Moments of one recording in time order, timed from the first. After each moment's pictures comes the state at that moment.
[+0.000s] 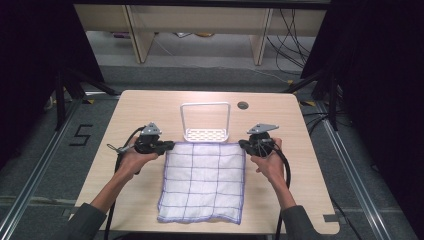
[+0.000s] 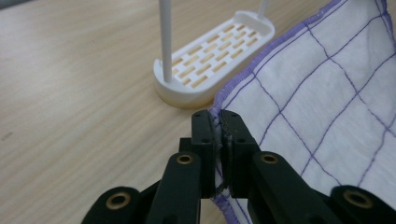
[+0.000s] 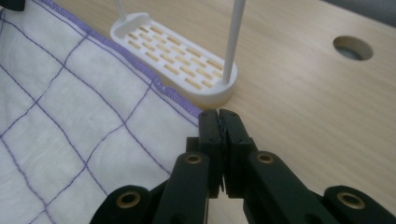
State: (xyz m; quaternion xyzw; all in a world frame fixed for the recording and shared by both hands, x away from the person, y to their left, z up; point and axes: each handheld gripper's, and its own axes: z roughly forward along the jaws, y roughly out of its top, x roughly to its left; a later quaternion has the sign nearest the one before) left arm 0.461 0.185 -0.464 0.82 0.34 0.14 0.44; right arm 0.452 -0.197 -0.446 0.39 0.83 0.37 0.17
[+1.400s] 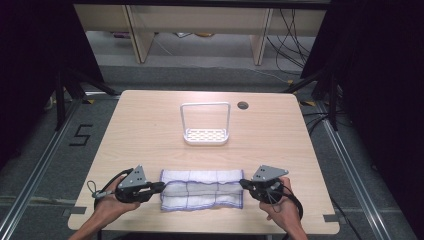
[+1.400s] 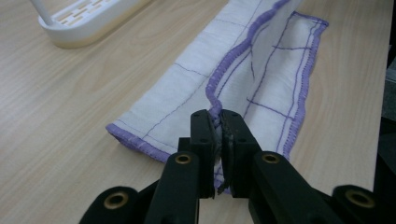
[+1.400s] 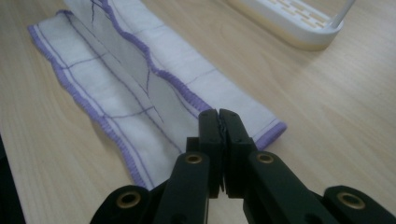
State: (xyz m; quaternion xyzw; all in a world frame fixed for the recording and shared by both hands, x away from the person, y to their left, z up) left arm 0.328 0.204 -0.484 0.85 0.24 0.11 0.45; right arm 0.329 -0.204 -0.462 0.29 0.86 0.38 0.15
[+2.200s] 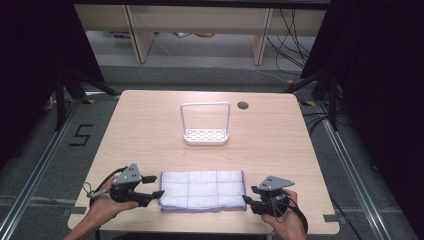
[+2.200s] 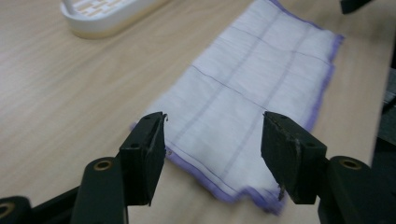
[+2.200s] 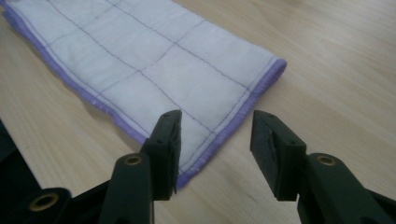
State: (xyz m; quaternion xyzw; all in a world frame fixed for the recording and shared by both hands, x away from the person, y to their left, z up) left arm 0.339 0.212 -0.474 0.84 0.29 0.10 0.45; right arm 0.305 -0.216 -0.478 0.38 0.84 0.36 0.14
